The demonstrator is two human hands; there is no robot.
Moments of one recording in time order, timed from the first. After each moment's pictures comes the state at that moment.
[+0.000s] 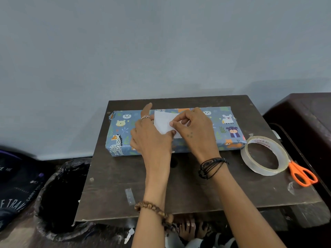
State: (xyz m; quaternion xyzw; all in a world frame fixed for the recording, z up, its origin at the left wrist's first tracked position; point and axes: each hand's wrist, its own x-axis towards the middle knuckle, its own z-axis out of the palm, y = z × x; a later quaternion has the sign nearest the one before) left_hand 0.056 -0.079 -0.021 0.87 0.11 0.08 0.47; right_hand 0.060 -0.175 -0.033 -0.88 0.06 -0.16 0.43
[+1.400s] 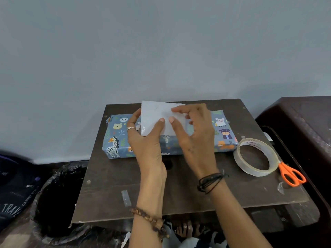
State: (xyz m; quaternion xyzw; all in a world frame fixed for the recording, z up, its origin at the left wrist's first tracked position) left_hand 0.043 -0.088 -0.011 0.49 0.14 0.14 0.85; right_hand 0.028 -0.165 -0.016 -0.81 -0.02 -0.33 0.49
